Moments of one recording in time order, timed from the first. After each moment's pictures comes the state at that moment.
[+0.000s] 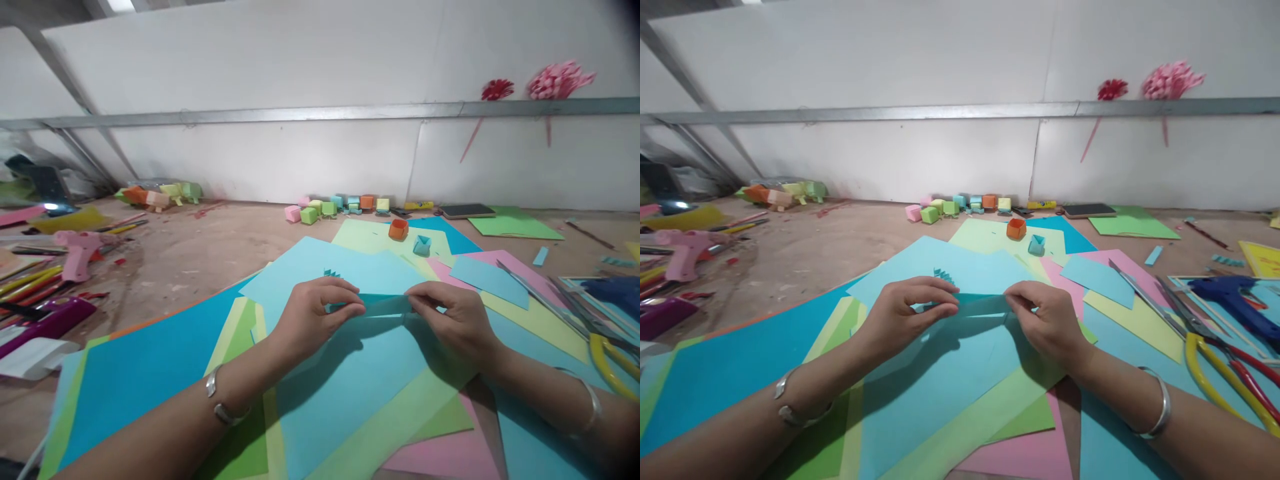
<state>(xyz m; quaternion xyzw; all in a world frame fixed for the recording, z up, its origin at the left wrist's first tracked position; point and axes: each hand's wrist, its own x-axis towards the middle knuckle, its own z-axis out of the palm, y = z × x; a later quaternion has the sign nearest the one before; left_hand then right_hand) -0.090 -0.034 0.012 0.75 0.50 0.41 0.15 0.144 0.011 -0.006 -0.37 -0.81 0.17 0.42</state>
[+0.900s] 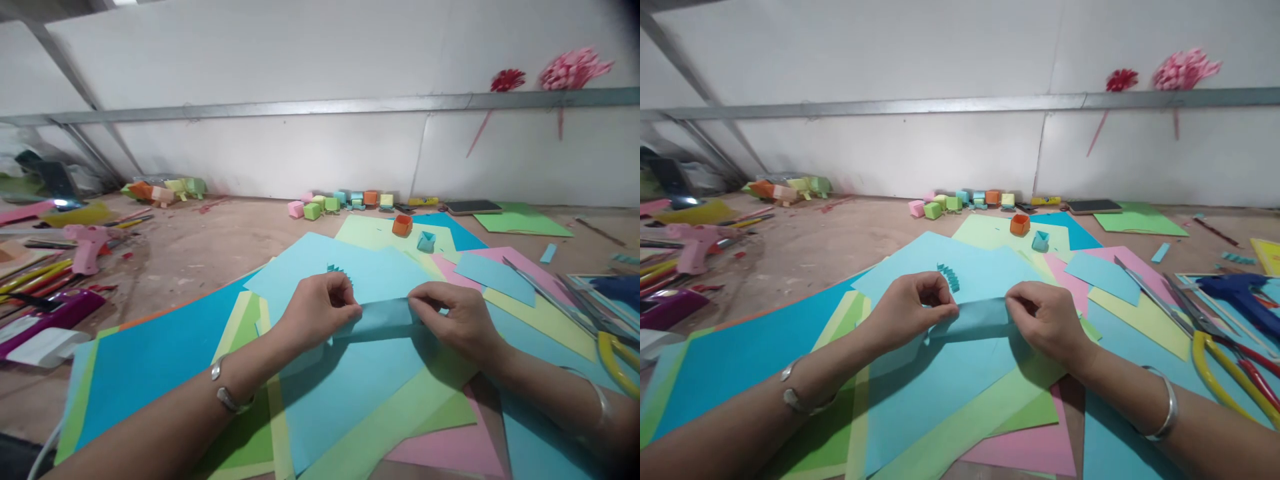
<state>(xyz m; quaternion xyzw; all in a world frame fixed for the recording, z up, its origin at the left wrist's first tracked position) -0.085 -0.036 0.017 0.64 0.62 0.35 0.30 0.140 0.005 -0.004 -0.38 -0.82 0.16 0.38</state>
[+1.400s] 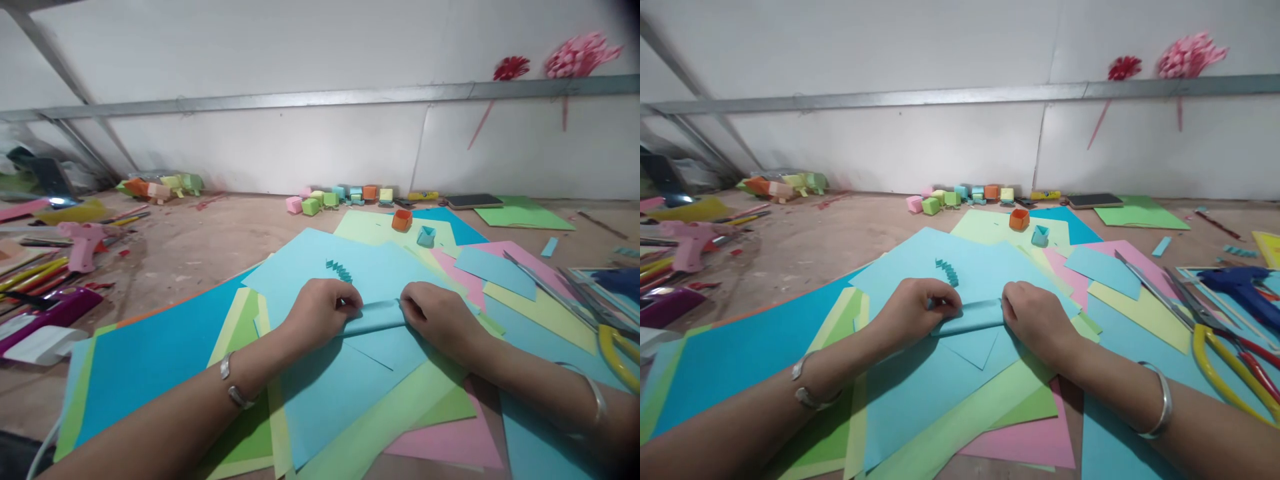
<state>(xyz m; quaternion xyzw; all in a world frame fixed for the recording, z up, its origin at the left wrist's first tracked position) -0.084 -0.032 0.002 0.74 0.59 0.26 0.19 0.135 0.014 -0.027 -0.40 -0.89 0.02 0.21</state>
